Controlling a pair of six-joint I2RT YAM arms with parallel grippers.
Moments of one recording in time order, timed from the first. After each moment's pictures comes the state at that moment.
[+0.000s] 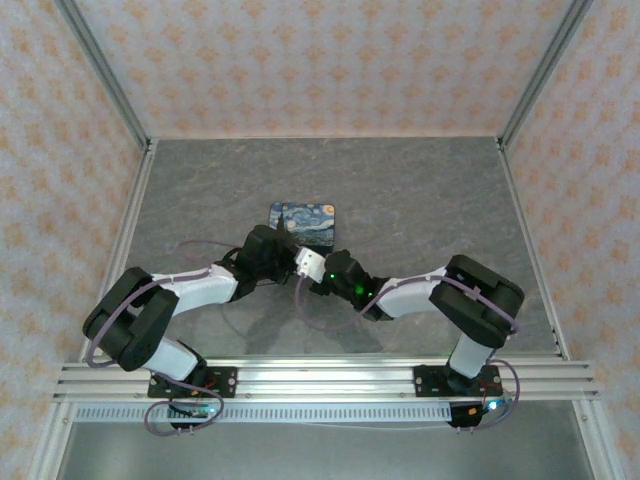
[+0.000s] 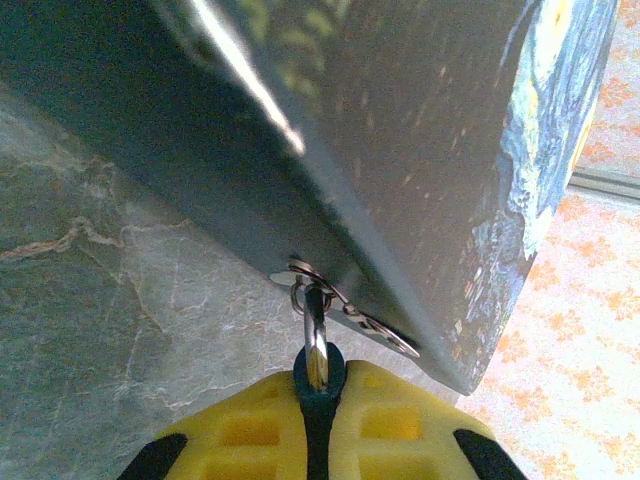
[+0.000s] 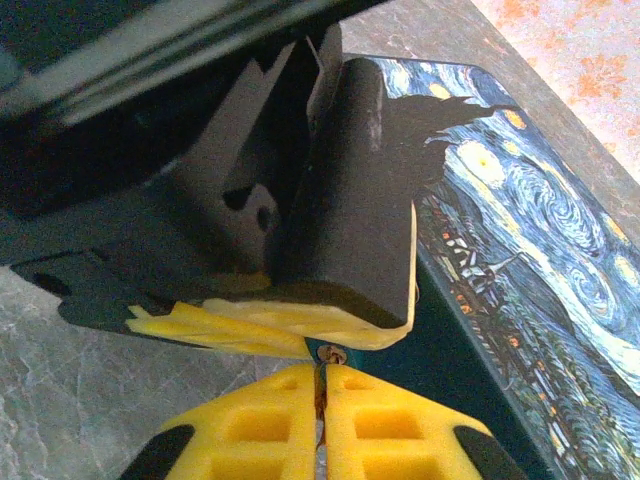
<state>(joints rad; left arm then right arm) -0.54 1.48 0.59 0.21 0.16 -1.51 0.96 1.69 0.65 0.58 0.17 -0.40</state>
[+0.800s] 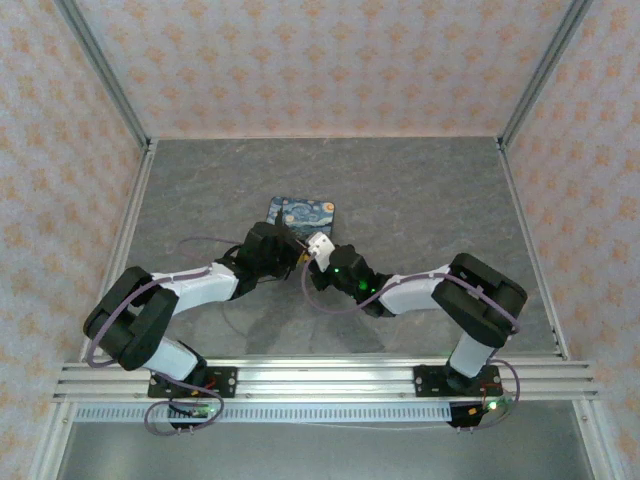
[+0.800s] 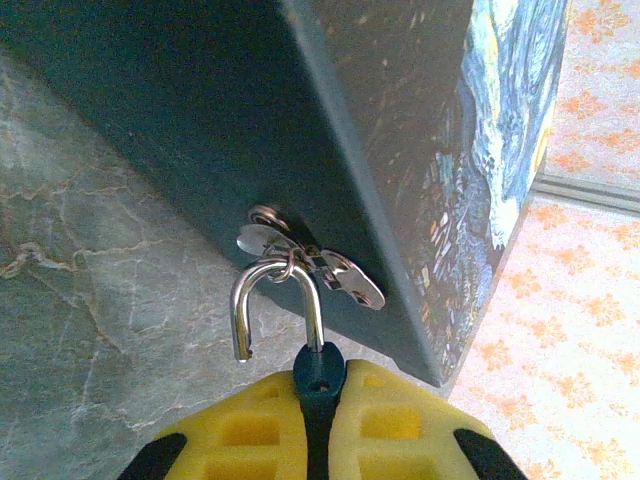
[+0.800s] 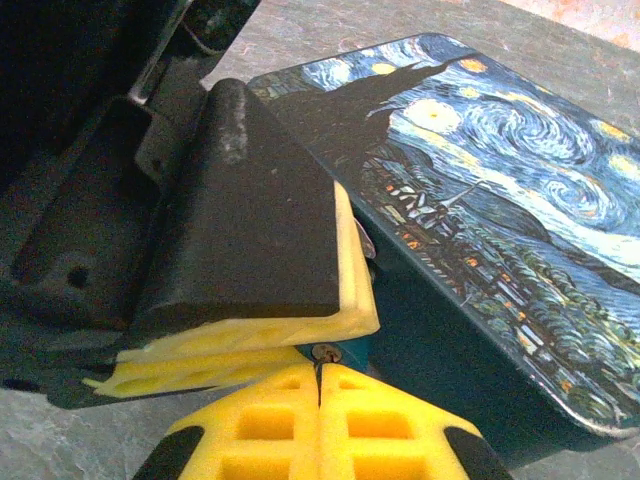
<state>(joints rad) -0.54 1.48 0.61 0.22 0.13 -1.51 0.92 1.69 0.65 0.61 0.13 0.01</state>
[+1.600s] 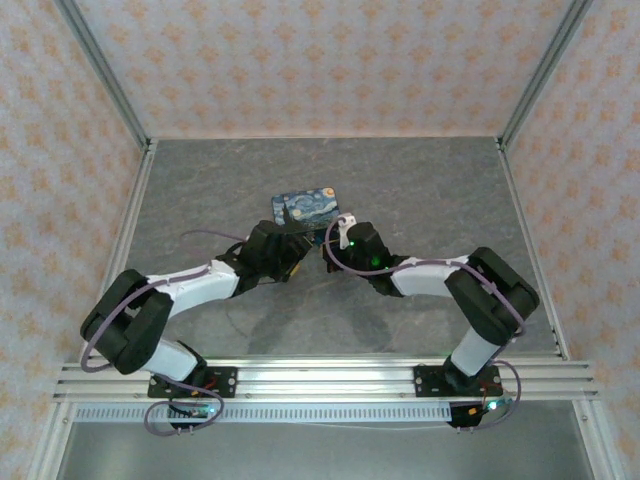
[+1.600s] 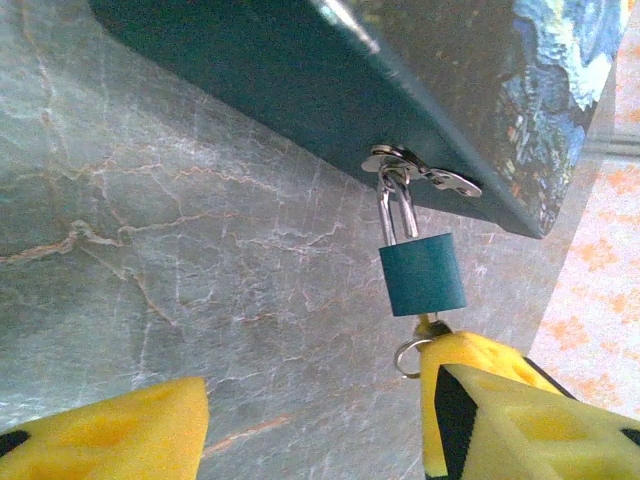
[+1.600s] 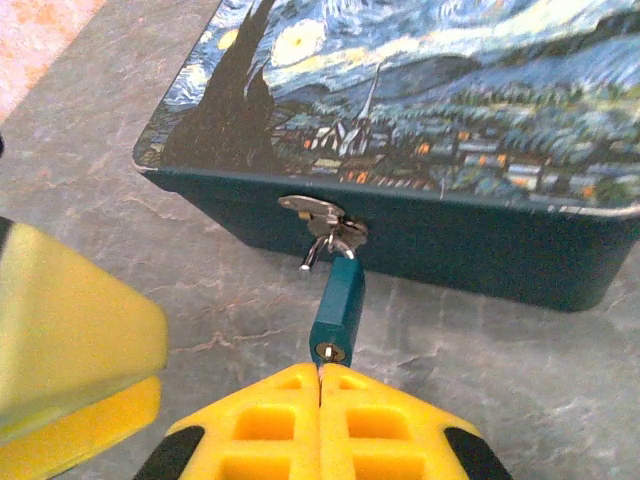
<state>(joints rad) -0.55 1.45 0.67 0.03 0.12 -1.37 0.72 1.65 0.71 0.39 -0.11 0.44</state>
